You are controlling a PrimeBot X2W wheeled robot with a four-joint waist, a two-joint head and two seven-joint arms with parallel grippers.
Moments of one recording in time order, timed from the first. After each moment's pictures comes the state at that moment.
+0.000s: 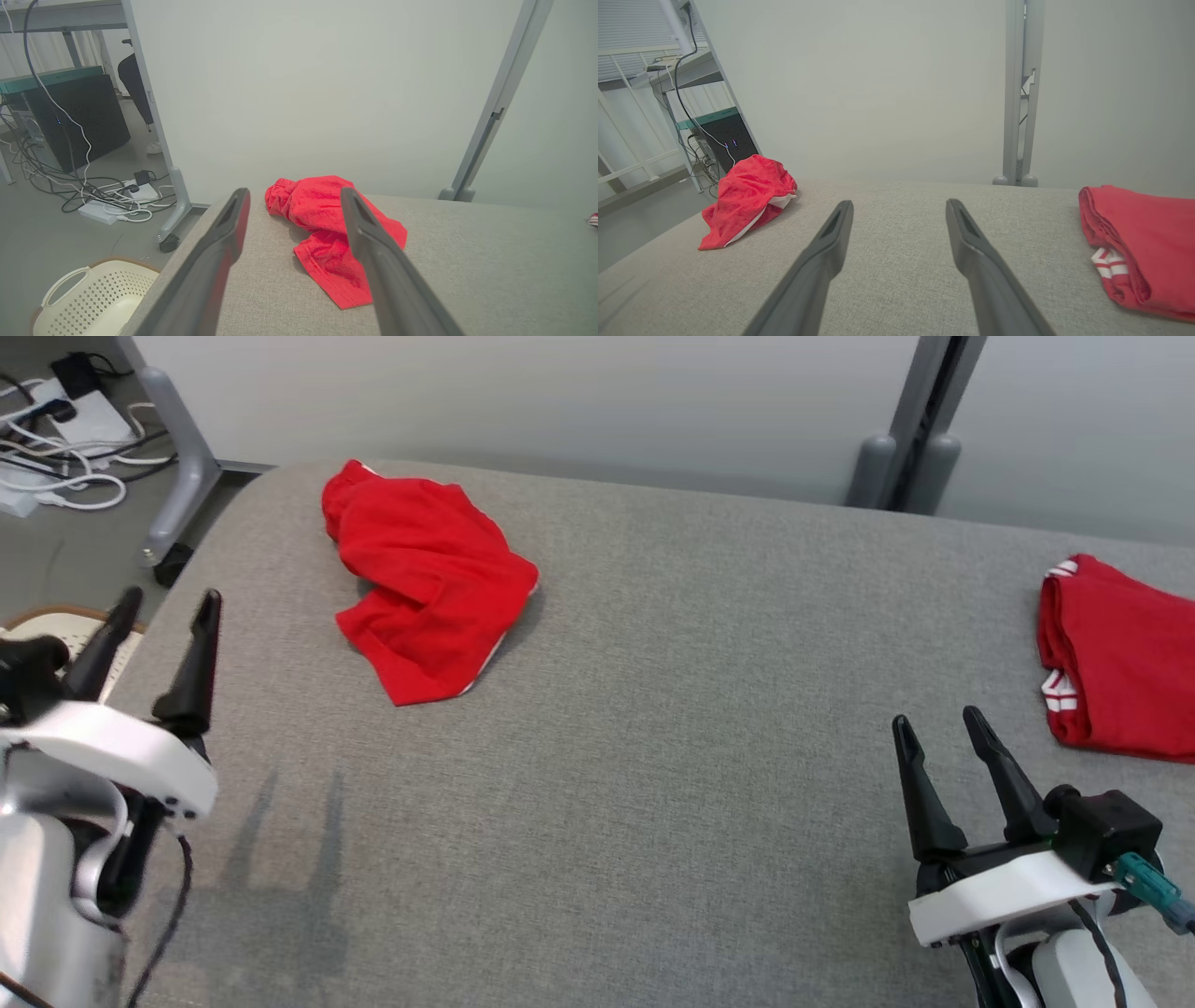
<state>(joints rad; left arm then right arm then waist) -0.34 0.31 -0.01 0.25 -0.43 -0.13 0.04 -0.16 -0.09 0.12 0.26 0.28 0.13 -0.26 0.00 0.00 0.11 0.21</state>
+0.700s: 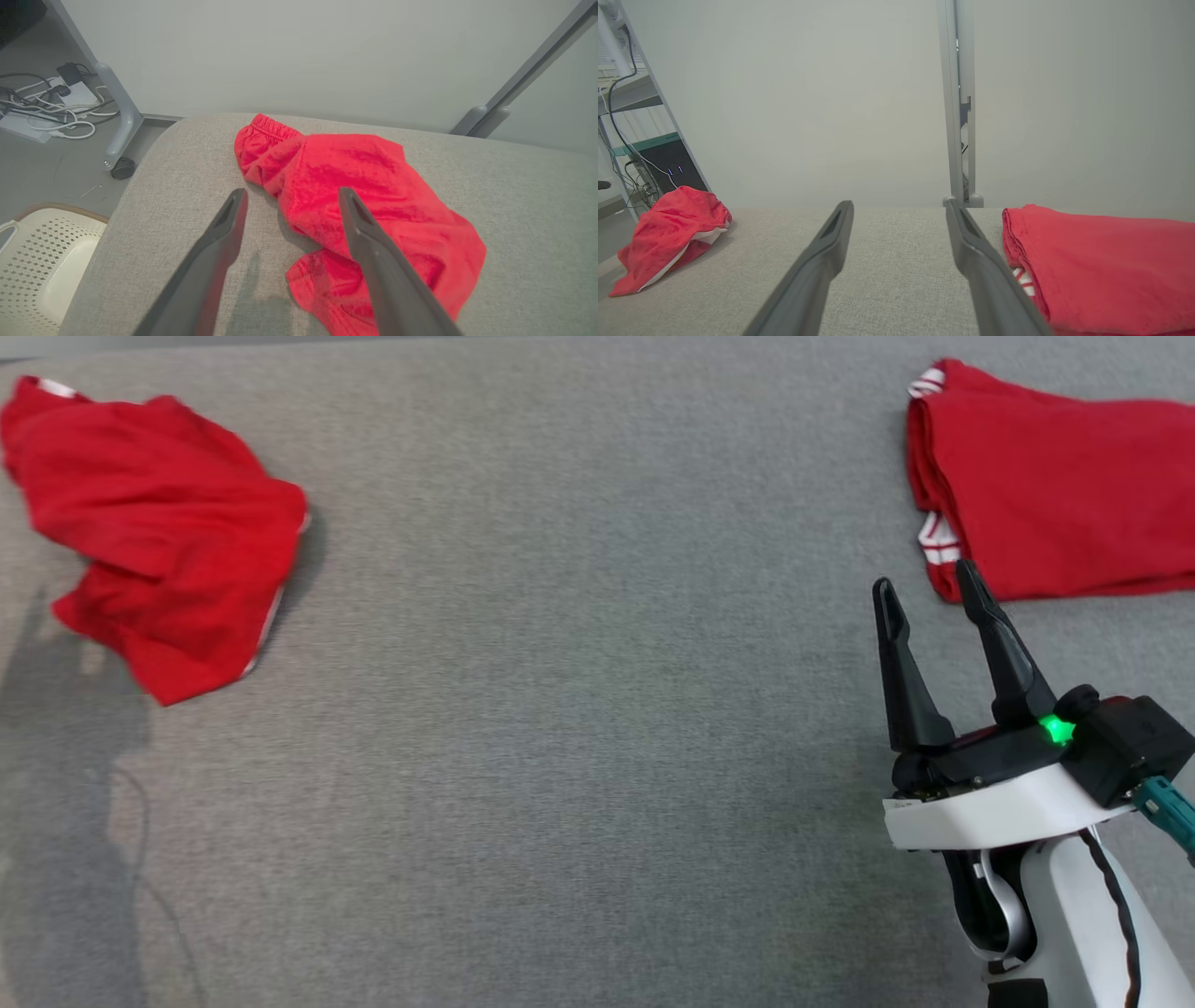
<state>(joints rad) -0.78 0.63 -0.19 0.65 -0.76 -0.13 0.32 -0.30 -0.06 0.16 0.08 0.25 0.13 -0.26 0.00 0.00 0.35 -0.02</state>
